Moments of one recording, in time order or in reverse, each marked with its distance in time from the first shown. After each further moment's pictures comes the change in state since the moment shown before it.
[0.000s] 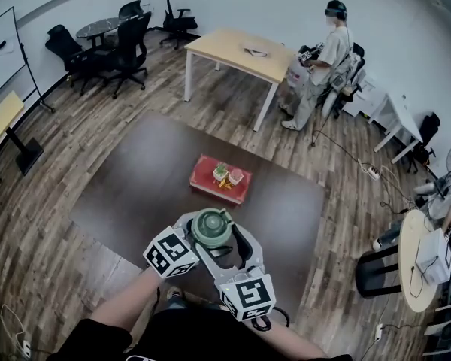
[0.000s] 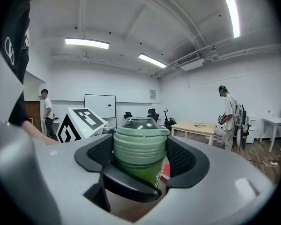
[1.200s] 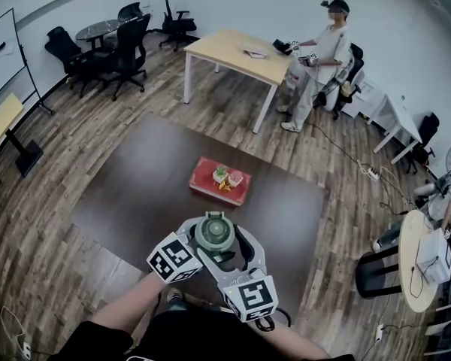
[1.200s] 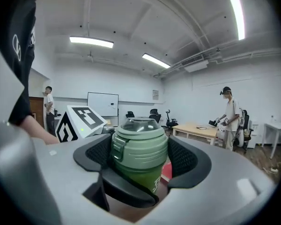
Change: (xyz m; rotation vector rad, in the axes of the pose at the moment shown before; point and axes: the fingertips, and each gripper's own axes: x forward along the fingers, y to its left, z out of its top) left arm 0.006 -0.010 -0.004 0.004 0.002 -0.010; right arm -0.003 -0.001 -0.004 -0.039 -0.003 0.027
